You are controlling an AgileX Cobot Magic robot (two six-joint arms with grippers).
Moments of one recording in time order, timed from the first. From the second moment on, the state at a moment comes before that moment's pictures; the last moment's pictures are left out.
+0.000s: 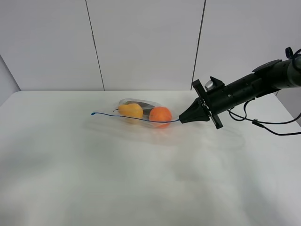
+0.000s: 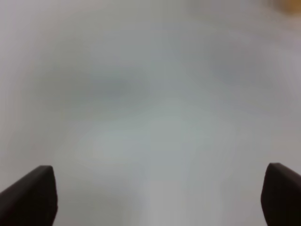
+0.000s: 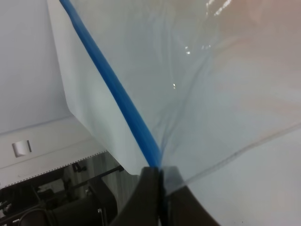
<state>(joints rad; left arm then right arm) 0.06 0.06 -0.50 -0.01 1.06 -0.01 0.02 2.04 -1.31 1.09 1.21 -0.51</state>
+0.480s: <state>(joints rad) 0.03 -0.01 -0.50 -0.01 1.07 -0.01 0.02 2.03 -1.31 0.99 1.21 -0.51</state>
